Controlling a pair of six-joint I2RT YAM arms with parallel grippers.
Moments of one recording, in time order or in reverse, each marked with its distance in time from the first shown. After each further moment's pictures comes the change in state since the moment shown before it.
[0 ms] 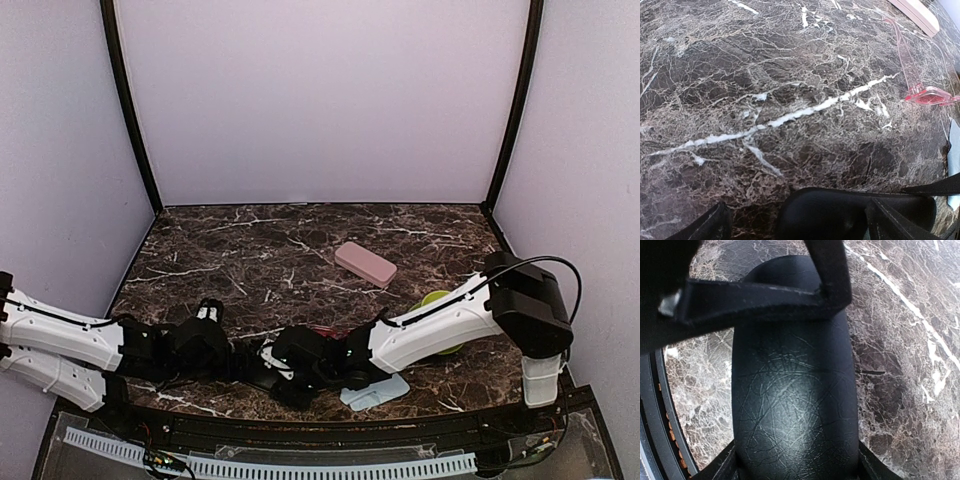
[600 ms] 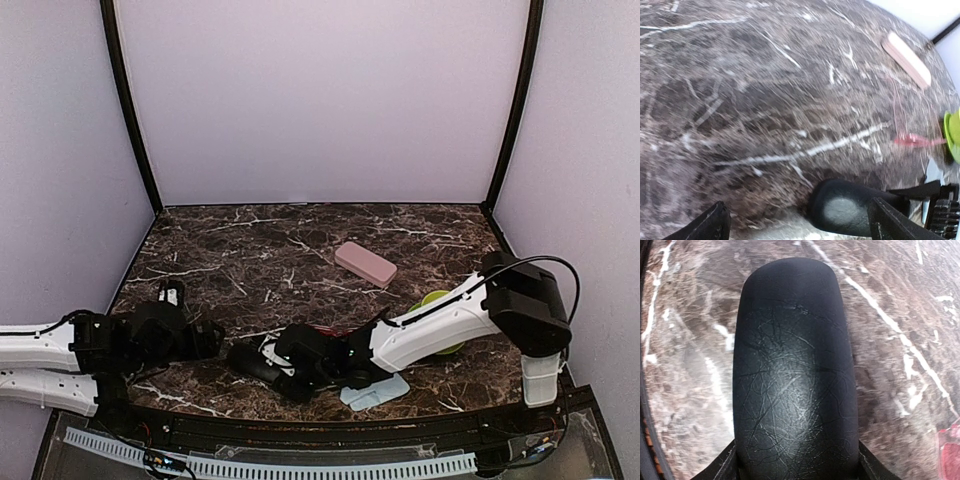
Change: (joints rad) left arm 0.055 -0.365 0.005 -0.257 -0.092 -0.039; right arm -0.010 0.002 -0.025 0.070 0.064 -0.072
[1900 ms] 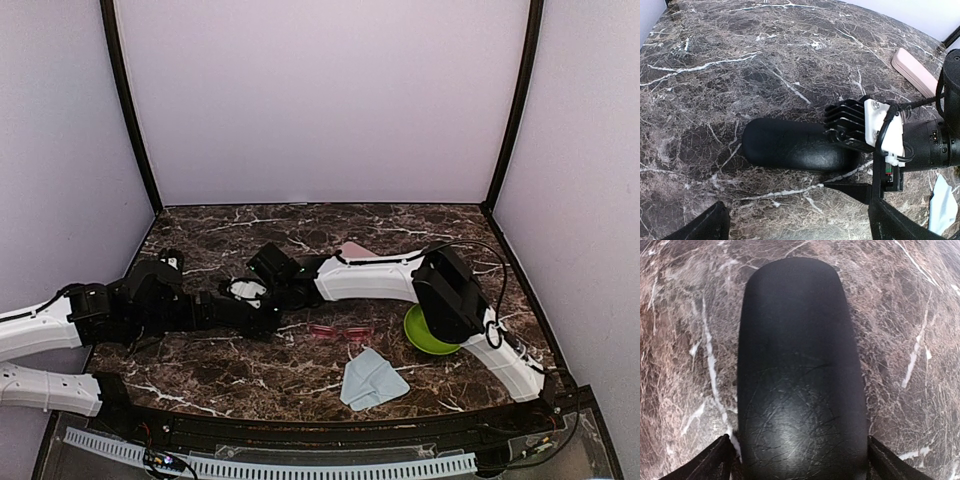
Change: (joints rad) left arm 0.213 0.076 0.196 -0.083 0.051 0.233; right arm -0.280 0.478 0.855 -0.390 -0.354 -0.365
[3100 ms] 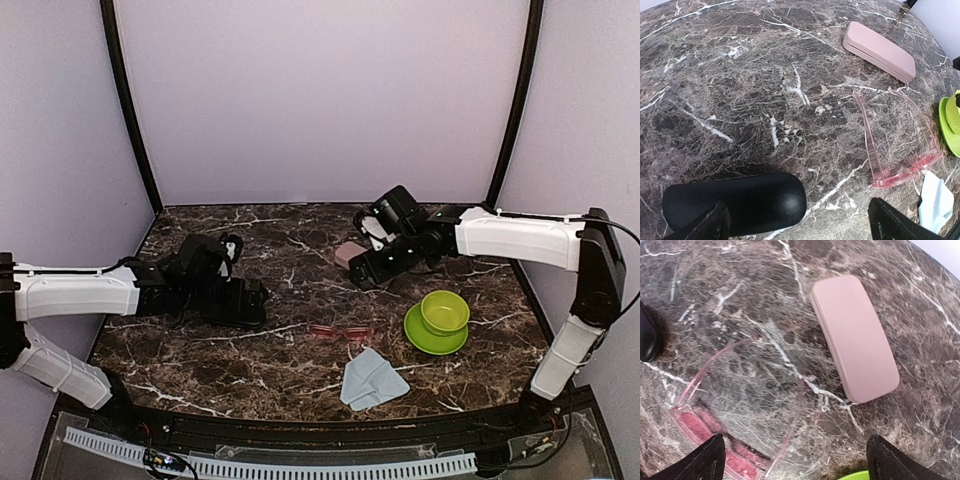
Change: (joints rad) left arm 0.100 0.446 0.138 0.376 0.277 0.275; right arm -0.279 -0.821 -0.758 -0.128 0.297 0.436
